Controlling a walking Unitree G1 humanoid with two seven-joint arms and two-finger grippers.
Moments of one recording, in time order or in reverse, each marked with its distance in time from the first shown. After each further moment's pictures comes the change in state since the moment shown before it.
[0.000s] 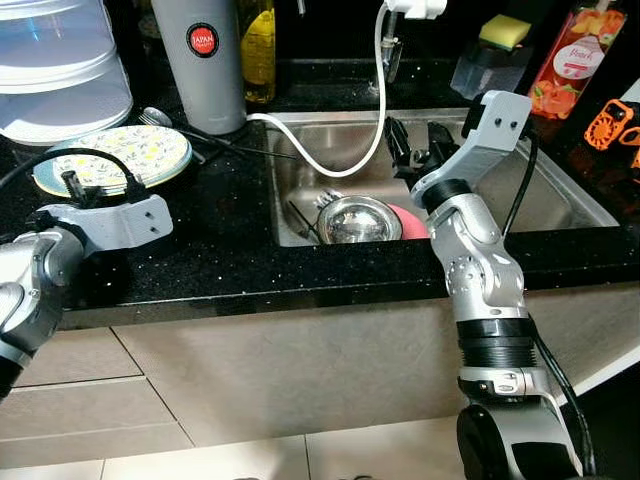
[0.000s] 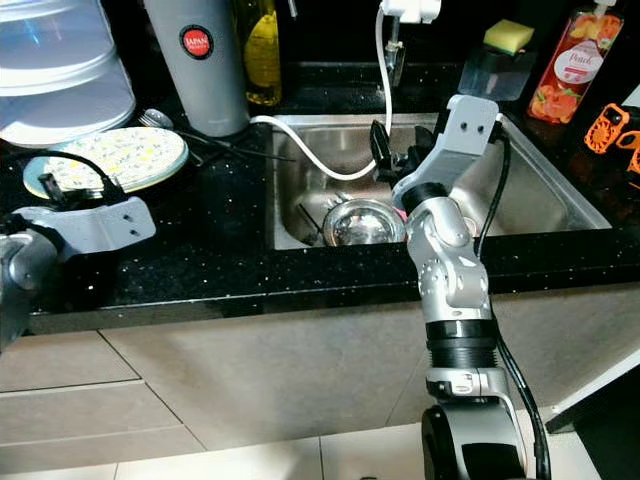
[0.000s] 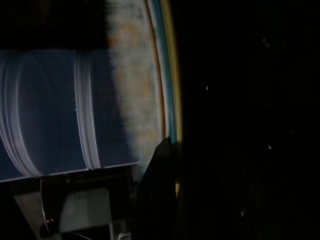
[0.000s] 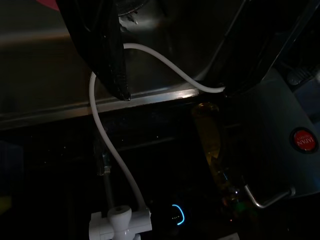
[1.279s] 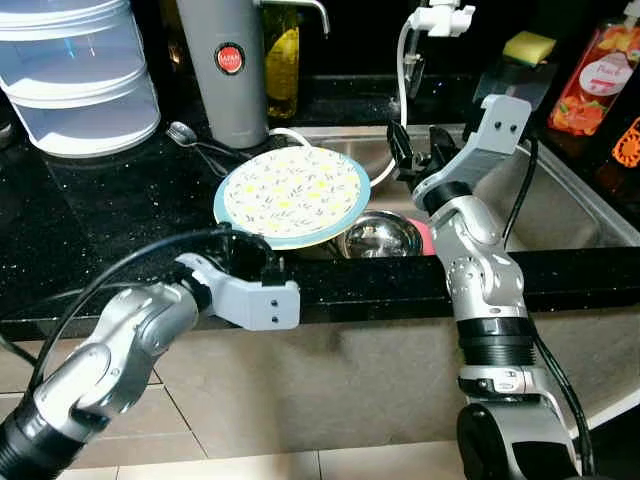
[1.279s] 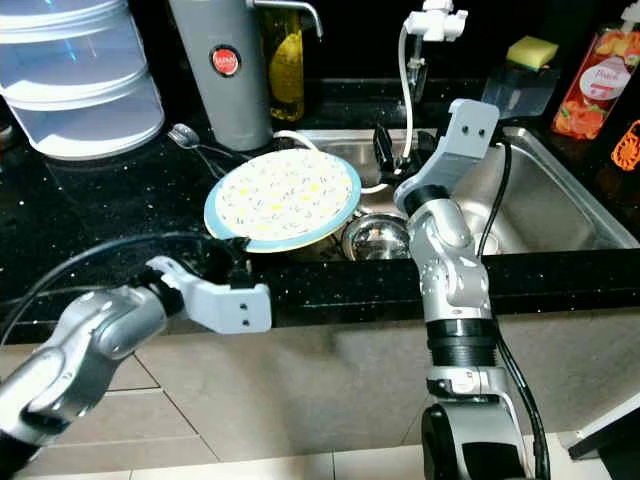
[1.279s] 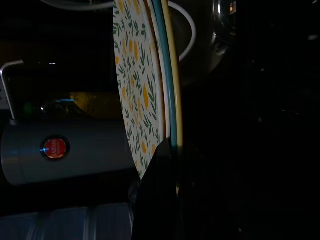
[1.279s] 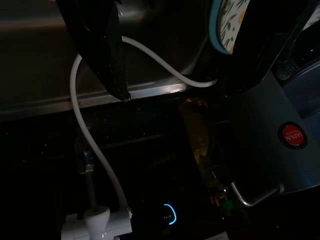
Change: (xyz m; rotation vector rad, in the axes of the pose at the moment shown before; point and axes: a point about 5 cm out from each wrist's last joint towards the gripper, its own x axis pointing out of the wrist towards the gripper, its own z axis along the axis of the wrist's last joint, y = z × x) left arm -0.071 -0.041 0.126 0.034 -0.580 -0.110; right arm 0.001 -0.005 -0.005 0.002 0.018 -0.016
